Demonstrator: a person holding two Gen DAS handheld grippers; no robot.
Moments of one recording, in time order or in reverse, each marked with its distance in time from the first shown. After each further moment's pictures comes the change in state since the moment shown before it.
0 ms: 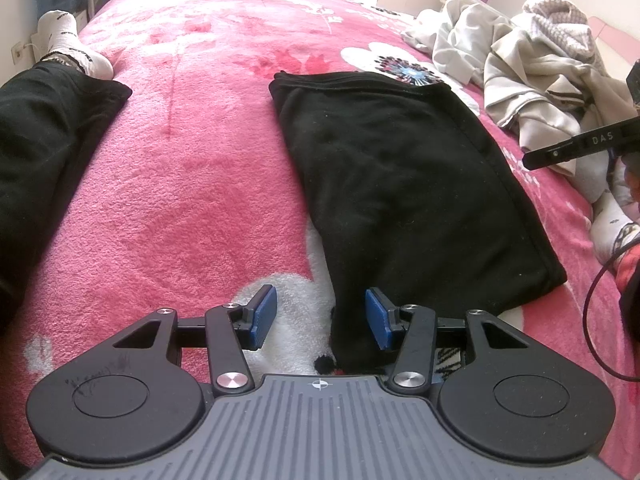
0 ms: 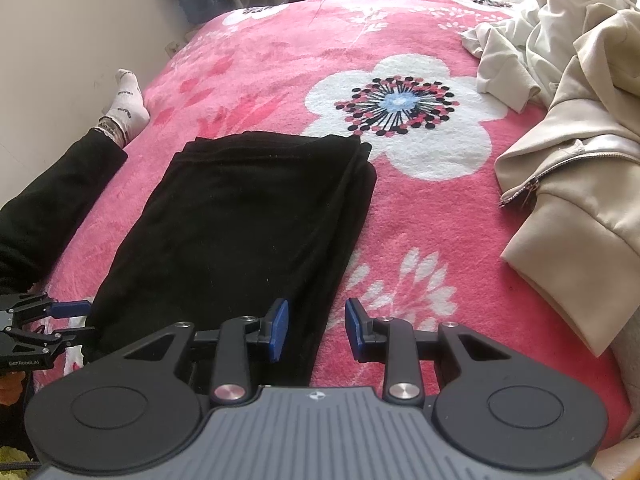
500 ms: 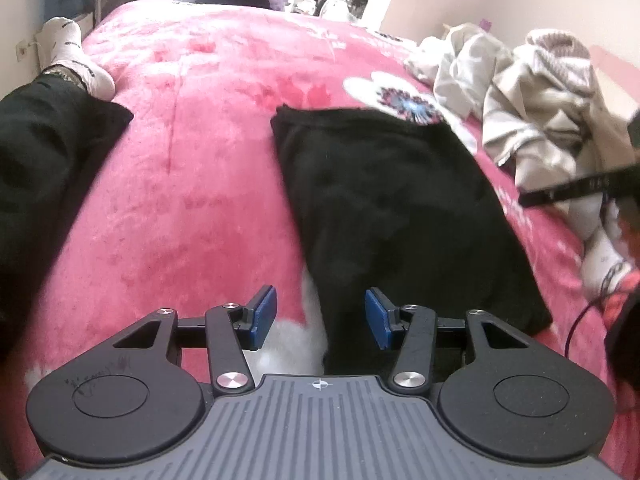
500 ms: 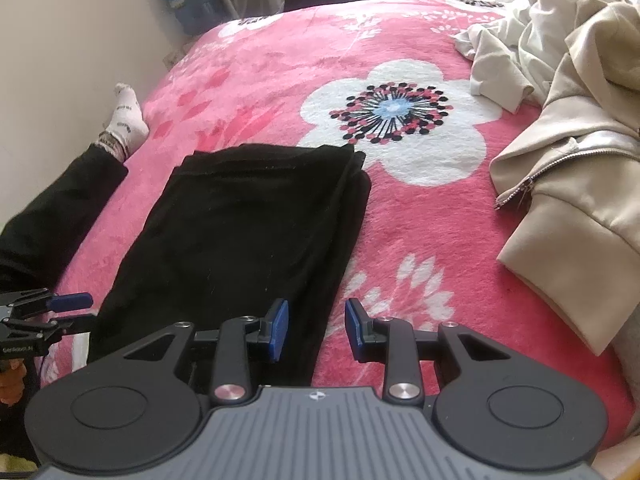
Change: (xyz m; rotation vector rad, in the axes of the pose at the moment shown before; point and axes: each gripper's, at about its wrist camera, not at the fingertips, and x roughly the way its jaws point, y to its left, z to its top) left arm -0.004 0.005 0.026 -0.067 -0.060 -0.033; right arm -0.004 -0.009 0.003 0.051 -0.036 0.027
